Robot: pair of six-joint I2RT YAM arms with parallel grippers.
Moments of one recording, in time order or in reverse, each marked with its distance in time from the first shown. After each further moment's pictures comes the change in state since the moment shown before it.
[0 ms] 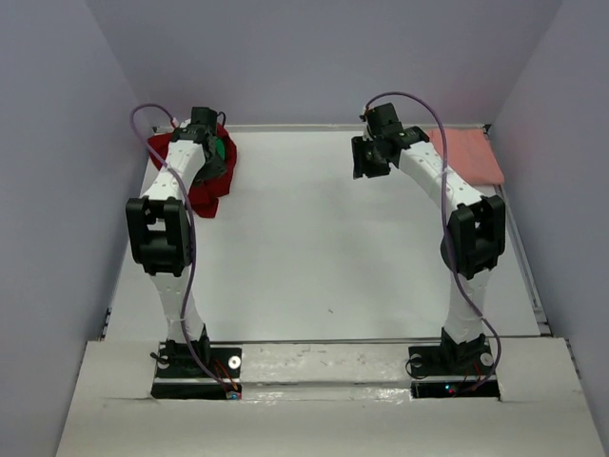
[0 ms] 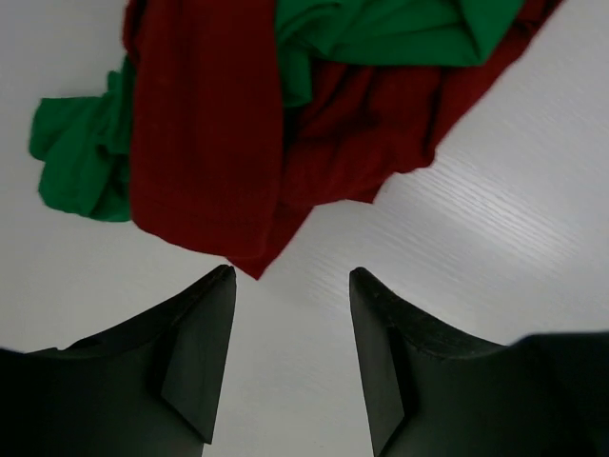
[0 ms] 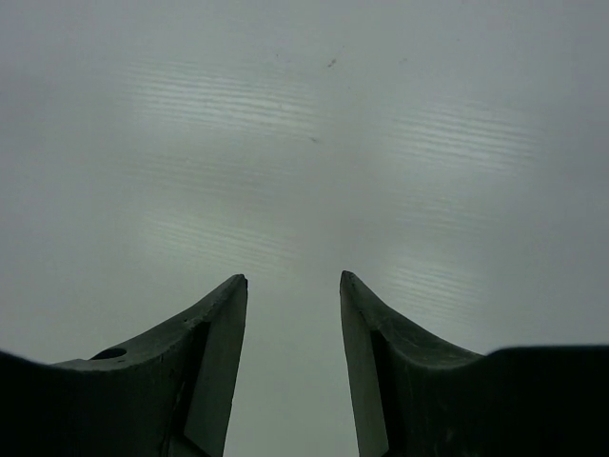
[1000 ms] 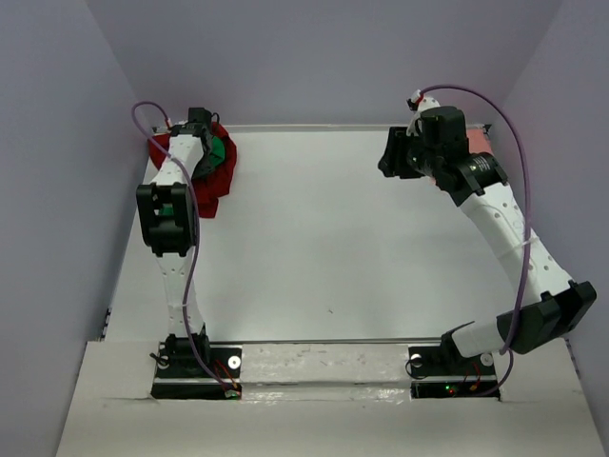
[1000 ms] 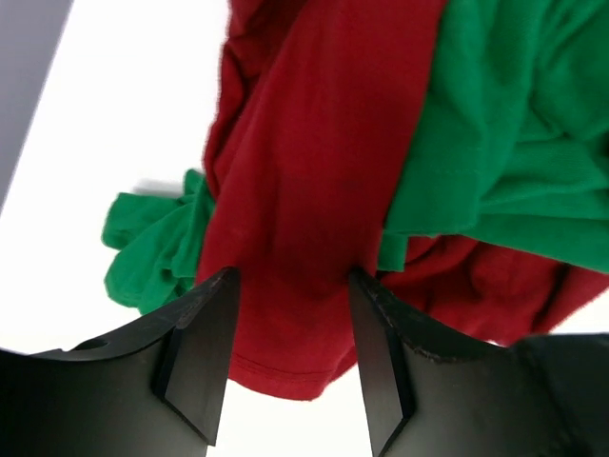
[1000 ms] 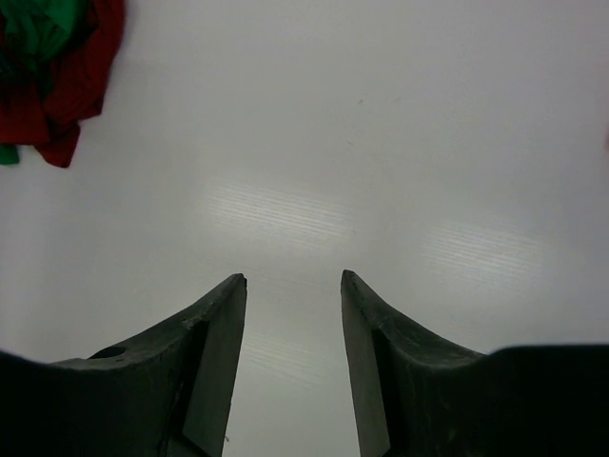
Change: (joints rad) left arm 0.088 0.285 0.261 -0.085 -0.196 0.052; right arm 0.007 -0.628 -0.314 0.050 -0.031 0.052
